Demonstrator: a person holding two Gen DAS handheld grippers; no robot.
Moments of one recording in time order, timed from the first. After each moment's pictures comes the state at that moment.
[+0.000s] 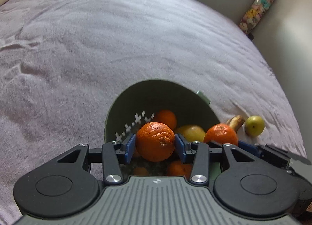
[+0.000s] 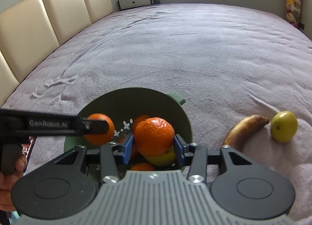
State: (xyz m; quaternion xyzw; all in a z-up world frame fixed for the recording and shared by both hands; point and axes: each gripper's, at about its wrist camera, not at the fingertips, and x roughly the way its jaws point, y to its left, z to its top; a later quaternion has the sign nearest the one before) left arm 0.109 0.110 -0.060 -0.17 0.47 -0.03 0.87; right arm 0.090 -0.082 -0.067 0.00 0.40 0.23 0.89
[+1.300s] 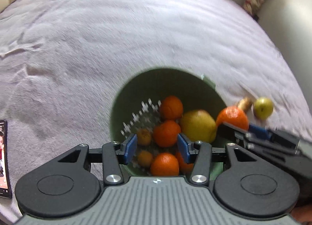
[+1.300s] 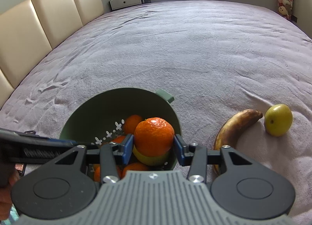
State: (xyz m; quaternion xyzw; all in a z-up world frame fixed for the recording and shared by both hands) left arm 0.103 0.105 -0.047 -0.12 0.49 -0.01 0.86; right arm 0.093 -0.093 -0.067 0.02 0.40 0.21 0.89
